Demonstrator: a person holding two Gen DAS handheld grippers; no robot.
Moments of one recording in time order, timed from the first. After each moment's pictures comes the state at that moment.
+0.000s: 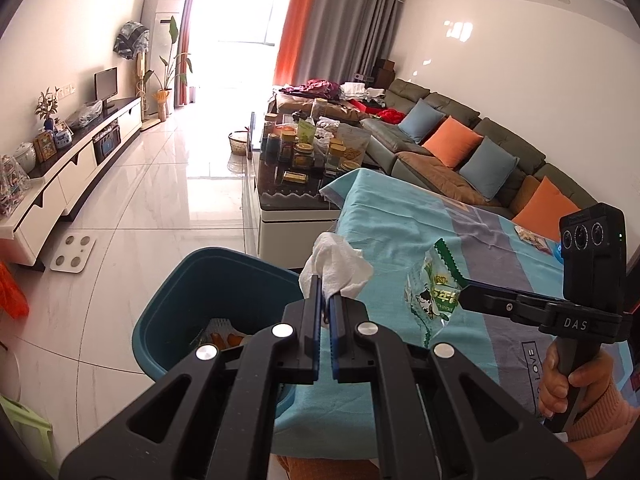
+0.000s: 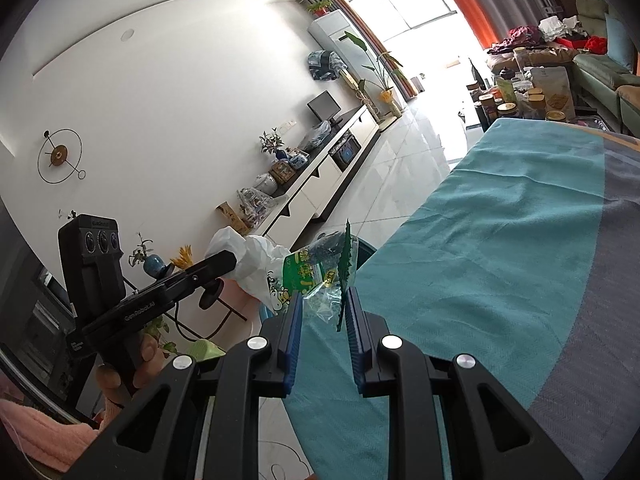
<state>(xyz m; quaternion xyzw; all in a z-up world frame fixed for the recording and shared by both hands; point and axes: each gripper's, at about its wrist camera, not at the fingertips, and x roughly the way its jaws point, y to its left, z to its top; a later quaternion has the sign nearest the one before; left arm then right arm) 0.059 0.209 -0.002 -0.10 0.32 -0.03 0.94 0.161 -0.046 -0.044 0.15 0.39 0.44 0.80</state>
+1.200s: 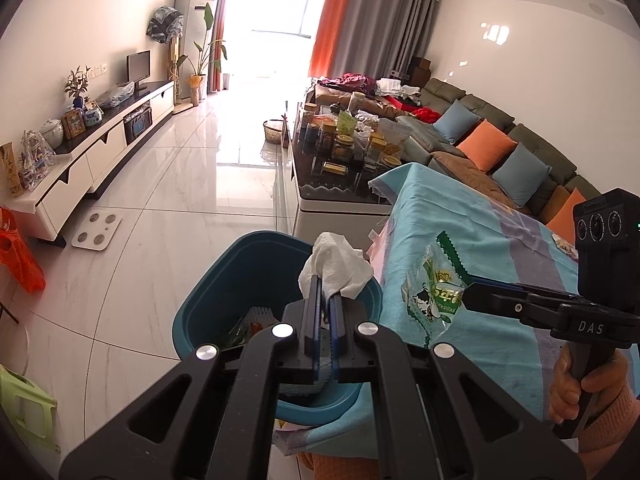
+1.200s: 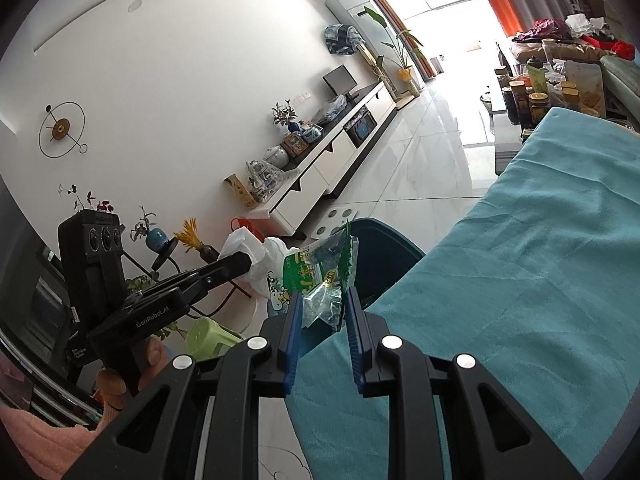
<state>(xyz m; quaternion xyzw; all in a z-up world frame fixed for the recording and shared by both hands) 0.069 0.251 -0.030 -0.12 0.34 0.03 0.93 0.174 0.013 -0.046 0.12 0.41 0.47 0.77</state>
